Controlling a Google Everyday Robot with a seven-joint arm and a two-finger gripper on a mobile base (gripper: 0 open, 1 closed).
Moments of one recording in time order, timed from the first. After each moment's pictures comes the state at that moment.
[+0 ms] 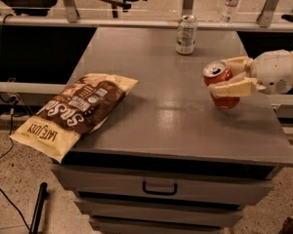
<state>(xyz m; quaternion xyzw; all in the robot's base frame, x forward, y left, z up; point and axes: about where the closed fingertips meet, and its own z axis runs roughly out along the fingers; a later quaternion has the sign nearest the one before) 0.549 -0.180 0.908 -0.54 0.61 0.31 0.48</state>
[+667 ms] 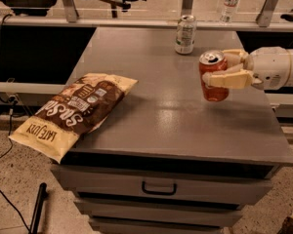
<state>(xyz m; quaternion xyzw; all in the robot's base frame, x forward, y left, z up) 0.551 -0.164 0.934 -0.51 0.56 0.38 0.53</state>
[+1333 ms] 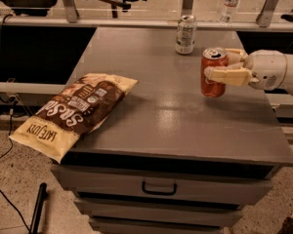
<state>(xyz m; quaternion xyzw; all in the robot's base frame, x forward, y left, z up) 0.576 -0.173 0.932 -0.47 0.53 0.42 0.56</state>
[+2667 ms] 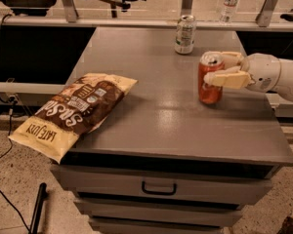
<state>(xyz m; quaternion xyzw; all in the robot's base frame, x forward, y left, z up) 0.588 -0.174 0.924 -0.45 0.52 0.45 0.57</state>
